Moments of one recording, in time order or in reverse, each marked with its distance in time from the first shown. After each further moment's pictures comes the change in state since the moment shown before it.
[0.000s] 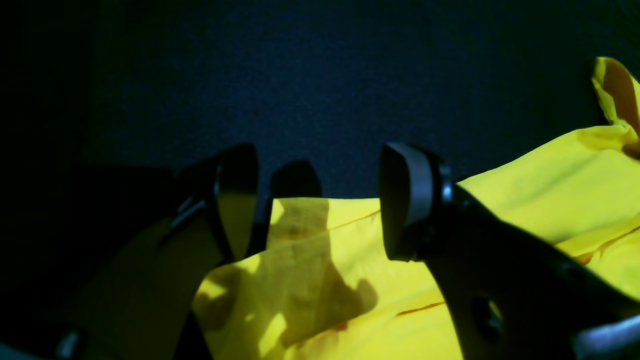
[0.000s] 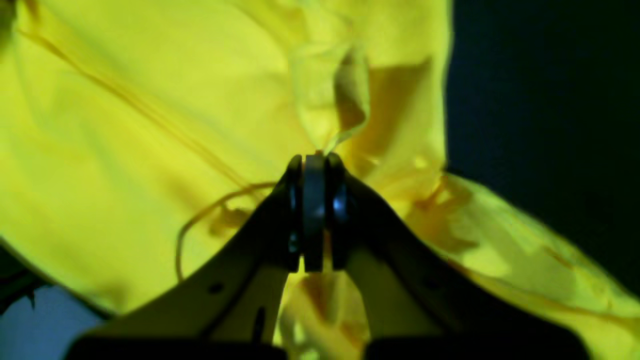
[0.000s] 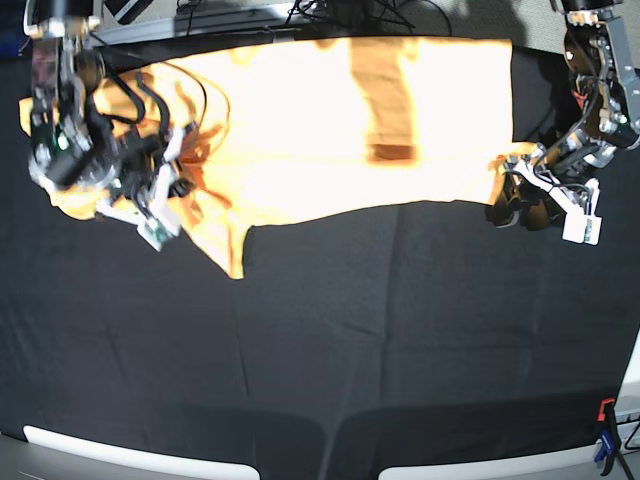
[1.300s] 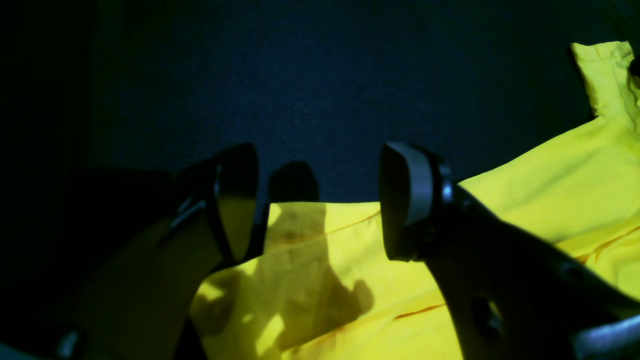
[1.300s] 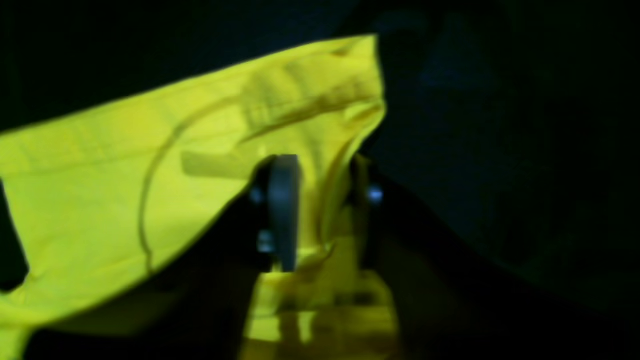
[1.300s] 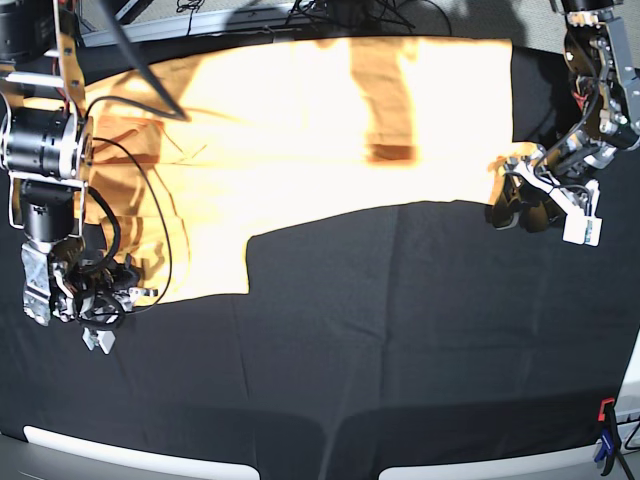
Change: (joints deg) left arm -0.2 0.0 0.0 0.0 -0.4 0.0 -0.2; right arm 53.0 -1.2 -6.6 -83.0 -11.8 -4.5 12.8
